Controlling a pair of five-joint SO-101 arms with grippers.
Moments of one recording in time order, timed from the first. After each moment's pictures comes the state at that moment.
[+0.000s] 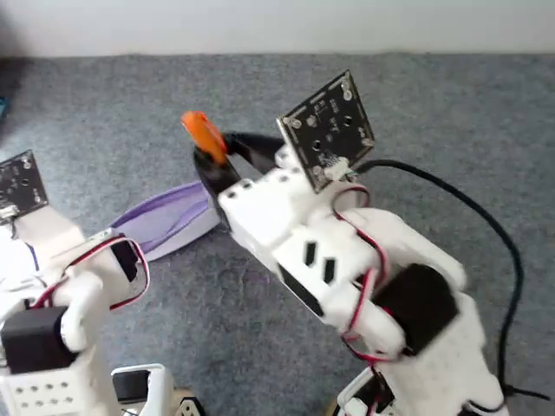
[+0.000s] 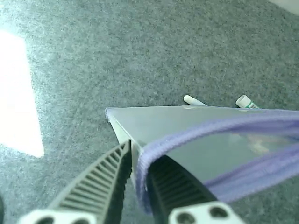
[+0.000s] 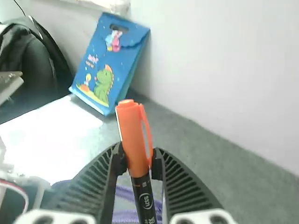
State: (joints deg) left arm -11.5 -55.3 22.5 98.3 23.5; right arm -44.8 -36.7 -2.4 57.1 -2.7
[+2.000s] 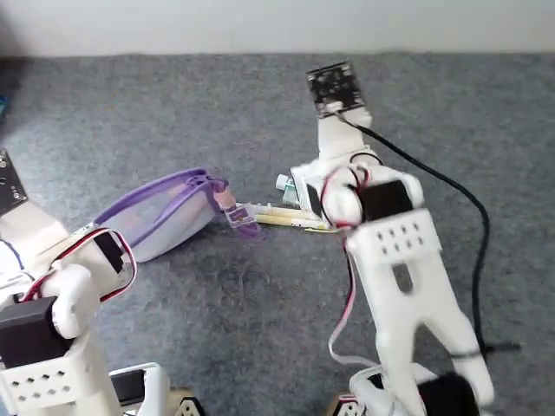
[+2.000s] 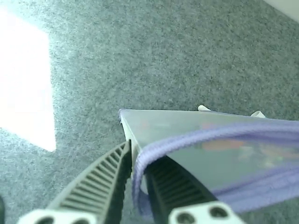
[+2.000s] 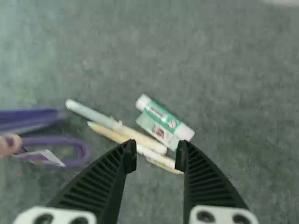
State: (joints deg) left arm -17.2 -54.0 22.3 97.9 24.1; right arm -19.0 -19.7 14.2 65.8 2.5
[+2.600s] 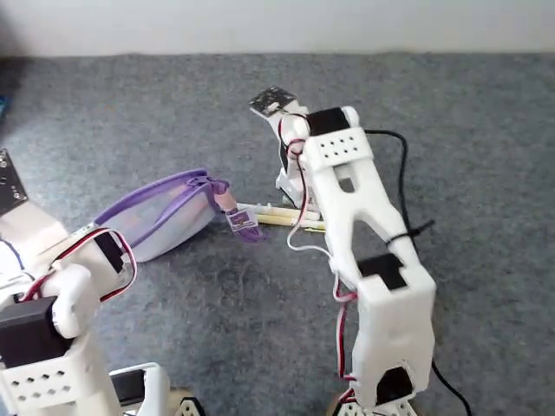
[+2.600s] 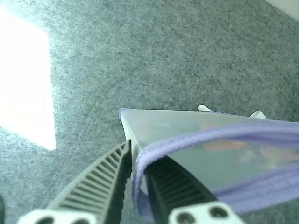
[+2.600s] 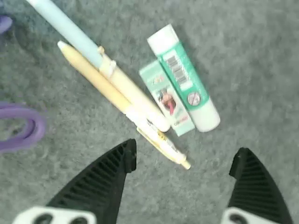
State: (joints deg) left arm -17.2 -54.0 22.3 97.9 24.1; right arm -18.9 31.5 -30.5 89.6 23.6
